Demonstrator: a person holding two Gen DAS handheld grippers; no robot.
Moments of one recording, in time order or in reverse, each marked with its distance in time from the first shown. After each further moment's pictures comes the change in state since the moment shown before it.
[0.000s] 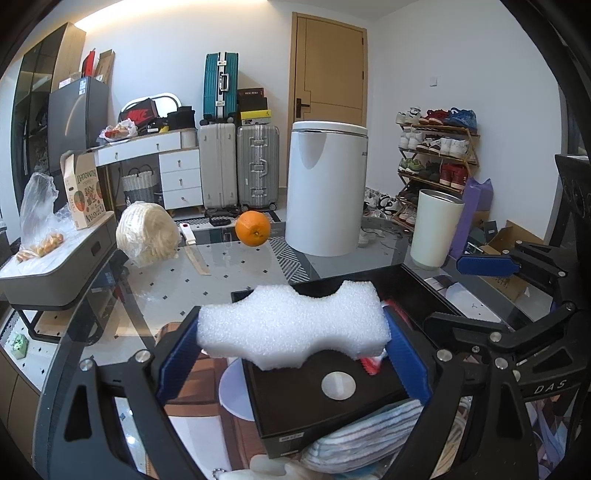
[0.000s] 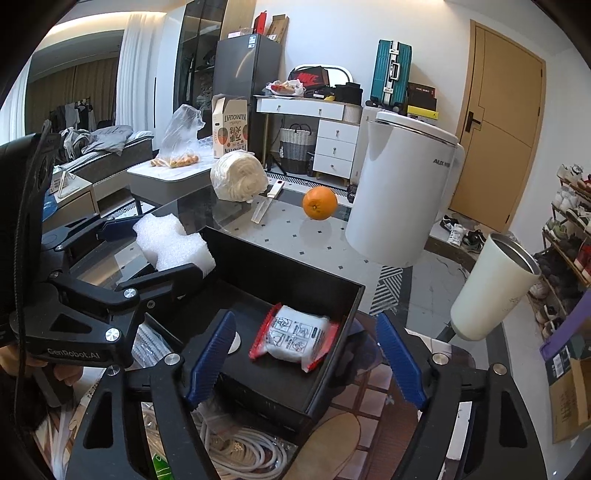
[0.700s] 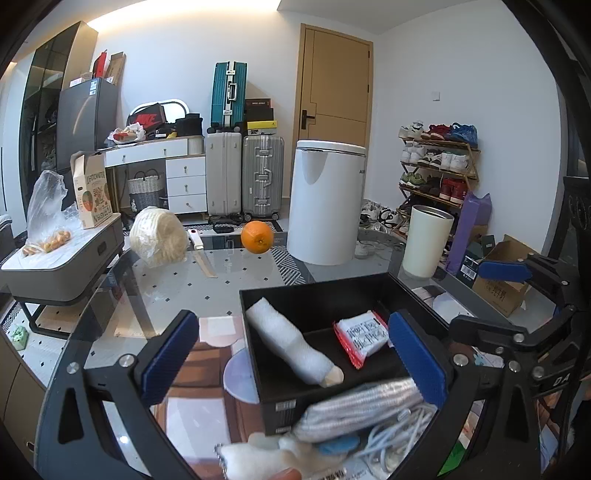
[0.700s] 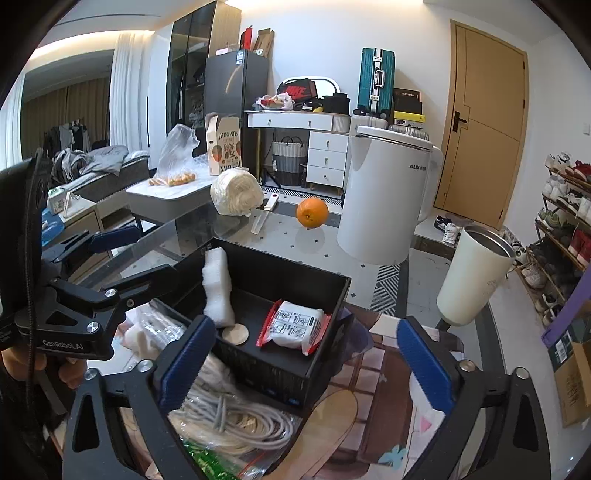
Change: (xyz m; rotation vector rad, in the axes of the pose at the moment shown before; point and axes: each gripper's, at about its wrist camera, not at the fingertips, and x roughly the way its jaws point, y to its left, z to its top) left arm -0.030 -0.003 -0.002 -0.036 -0.041 -0.003; right arm -0.043 -0.004 -0.016 0.068 -0.051 -0.001
